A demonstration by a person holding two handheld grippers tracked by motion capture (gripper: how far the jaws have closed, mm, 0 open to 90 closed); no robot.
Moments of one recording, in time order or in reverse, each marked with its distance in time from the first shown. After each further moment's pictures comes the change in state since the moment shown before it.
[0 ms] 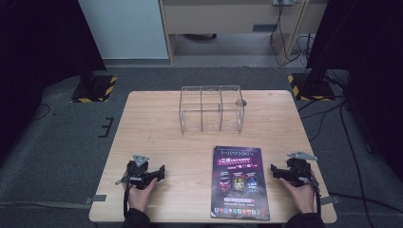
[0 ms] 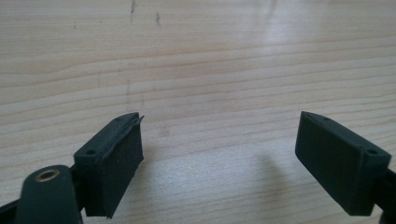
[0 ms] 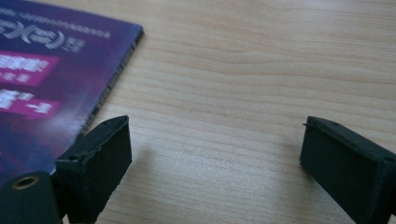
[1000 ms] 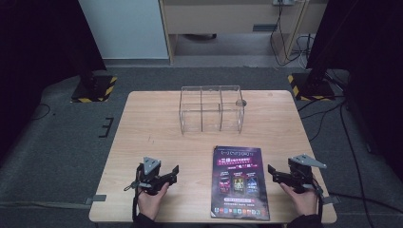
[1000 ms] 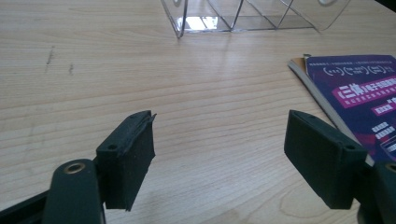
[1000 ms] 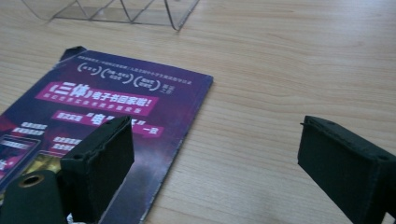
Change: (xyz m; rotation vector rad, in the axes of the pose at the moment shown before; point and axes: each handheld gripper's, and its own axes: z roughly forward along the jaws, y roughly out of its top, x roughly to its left) left arm -0.052 0.009 -0.030 -0.130 -0.163 0.013; right arm 0.024 0.006 -0.046 -0.155 0.125 -0.003
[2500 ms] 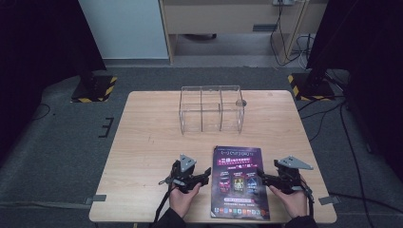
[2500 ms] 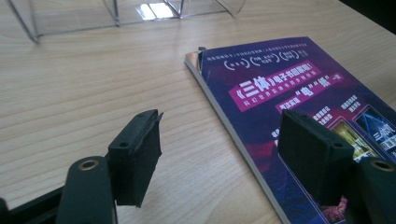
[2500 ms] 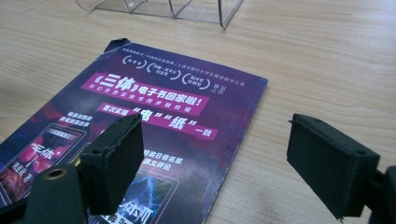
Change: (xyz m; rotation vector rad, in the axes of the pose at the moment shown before) left arm -0.082 0.007 0.046 0.057 -0.160 0.093; right arm 0.030 -0.003 0.011 0.000 0.081 -0.056
